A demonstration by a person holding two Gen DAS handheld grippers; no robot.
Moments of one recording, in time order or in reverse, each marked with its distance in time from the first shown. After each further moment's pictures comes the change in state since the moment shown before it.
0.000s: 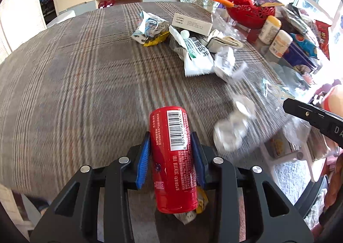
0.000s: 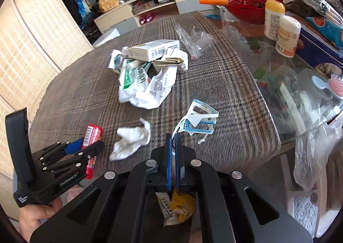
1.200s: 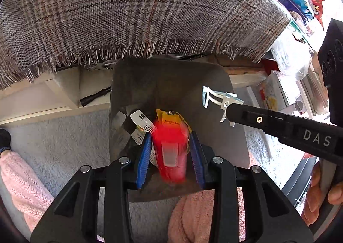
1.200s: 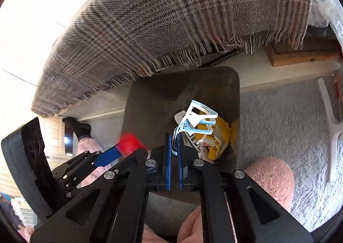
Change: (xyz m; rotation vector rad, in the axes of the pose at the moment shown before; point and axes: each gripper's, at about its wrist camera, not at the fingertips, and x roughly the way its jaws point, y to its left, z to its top) left arm 0.052 -0.018 -0.193 -0.090 0.156 -0.094; right arm 0.081 0.014 -0.173 0.092 0.304 0.145
